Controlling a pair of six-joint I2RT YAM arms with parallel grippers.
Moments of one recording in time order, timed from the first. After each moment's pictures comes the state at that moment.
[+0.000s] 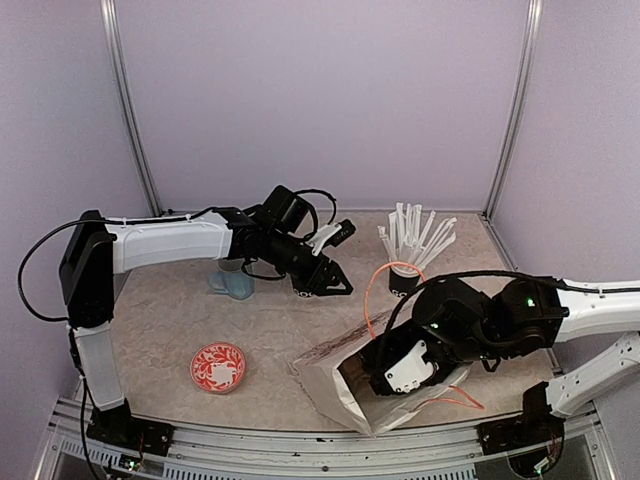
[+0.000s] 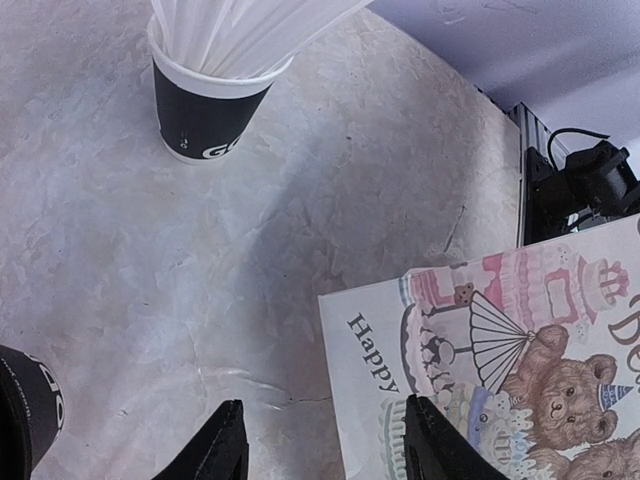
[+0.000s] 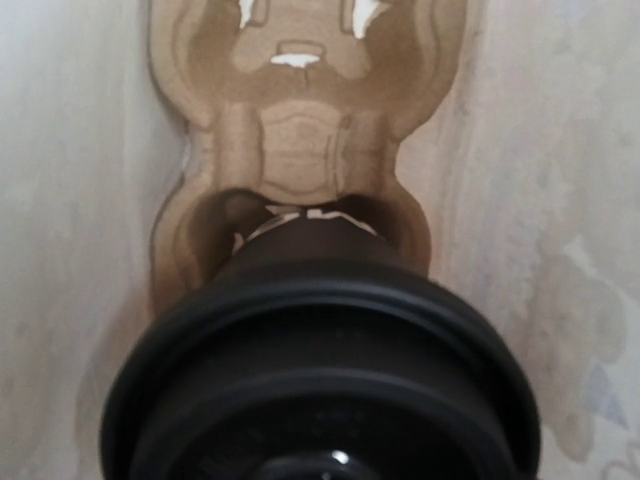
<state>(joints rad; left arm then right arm) -0.82 1.92 1.53 -0.40 0.52 -0.04 1.31 1.16 0.94 -0.73 0.37 -1.08</state>
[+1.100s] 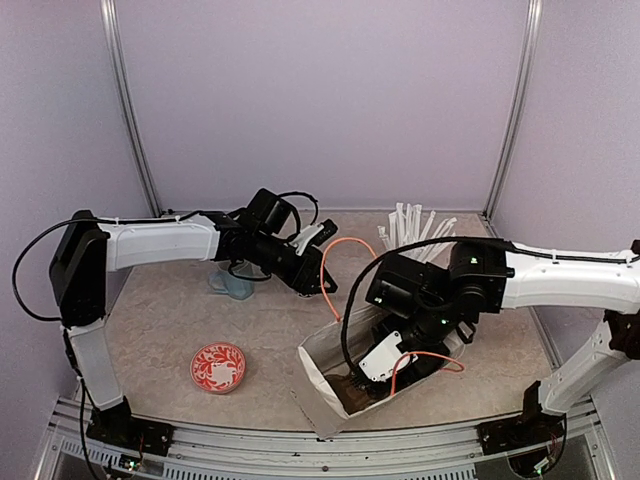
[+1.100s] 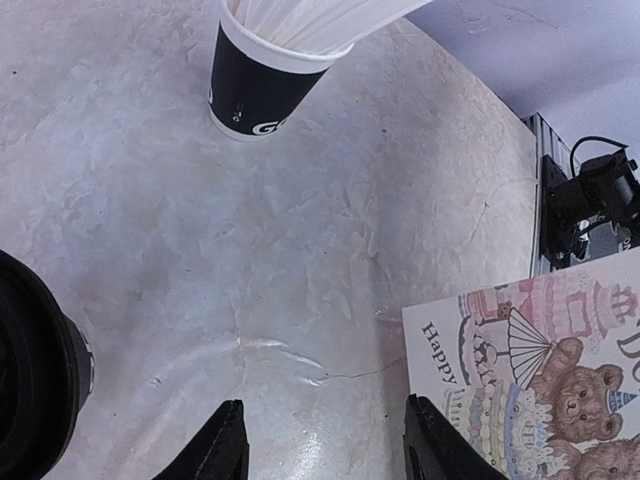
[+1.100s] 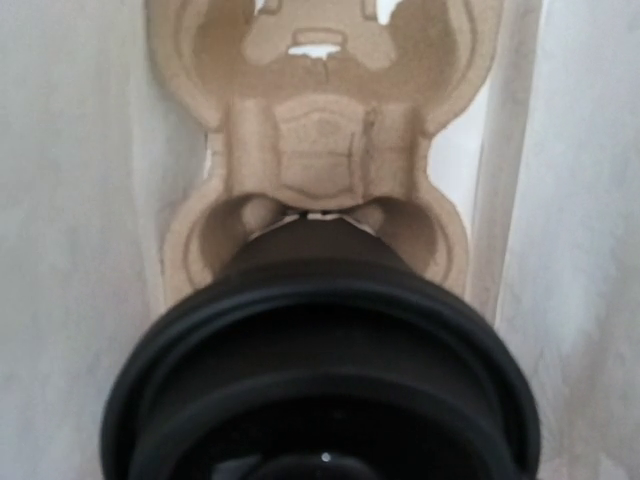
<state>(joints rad) -0.75 1.88 1.42 -0.35 0.54 -0.04 1.22 1.46 1.27 -1.08 0.10 -0.98</state>
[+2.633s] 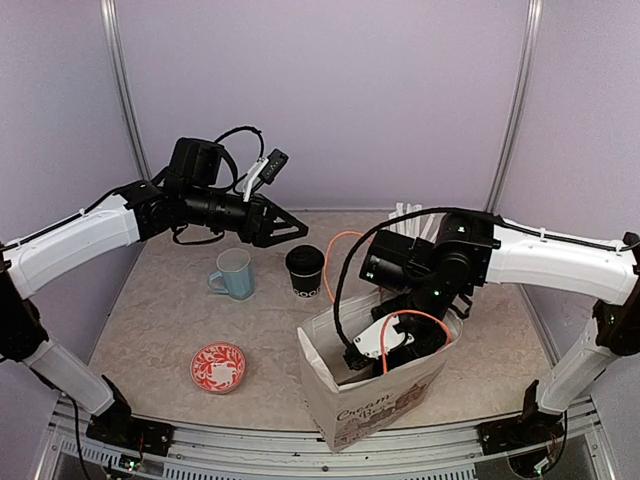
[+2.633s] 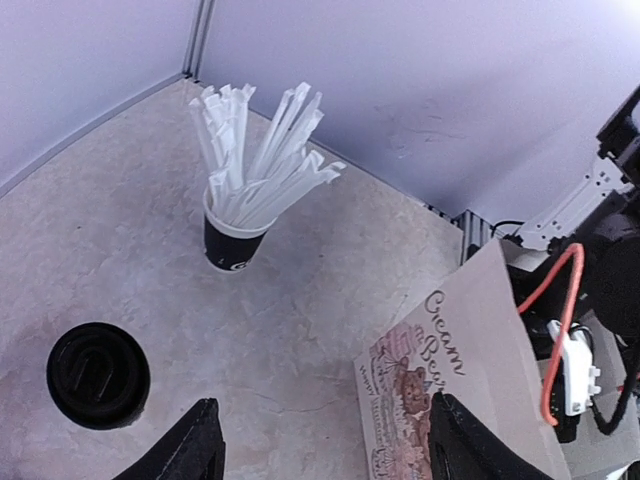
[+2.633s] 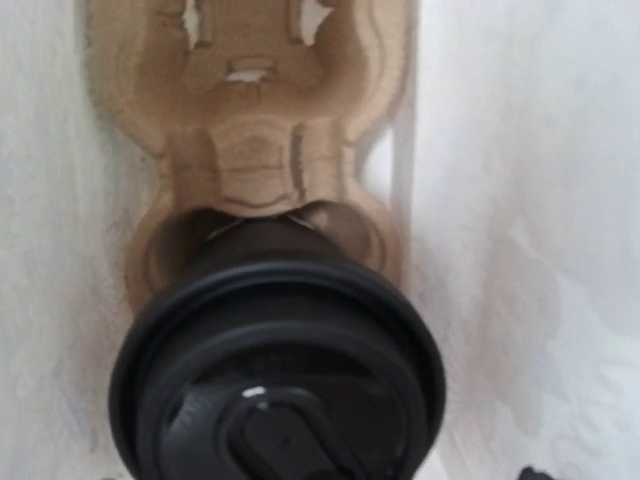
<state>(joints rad) -0.68 1.50 1.39 -0.37 0.58 -0.08 1.15 1.57 1.46 -1.28 -0.02 -0.87</state>
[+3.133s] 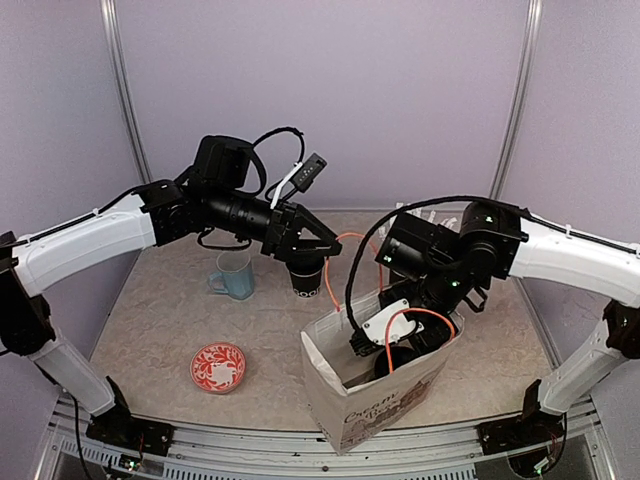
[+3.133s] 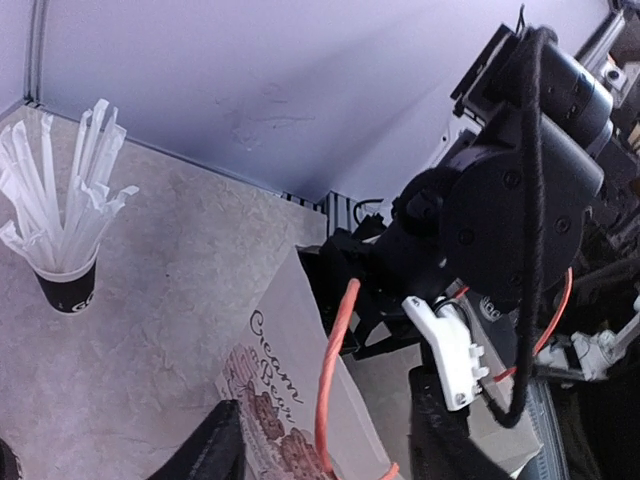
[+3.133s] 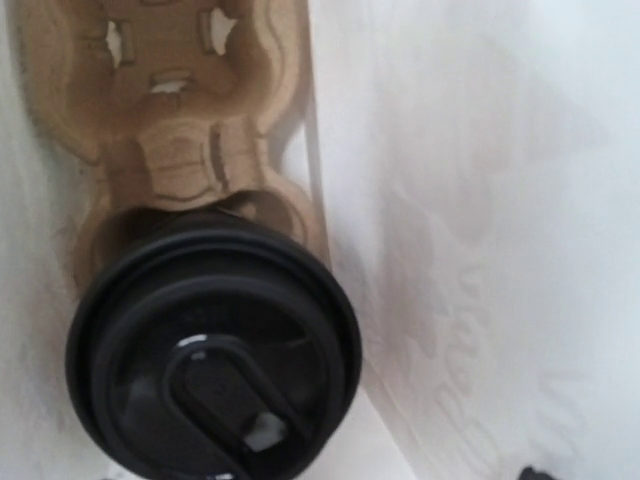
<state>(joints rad) -0.82 1.53 1.44 -0.31 0.80 -0.15 1.14 1.49 1.46 -1.25 0.03 -0.89</state>
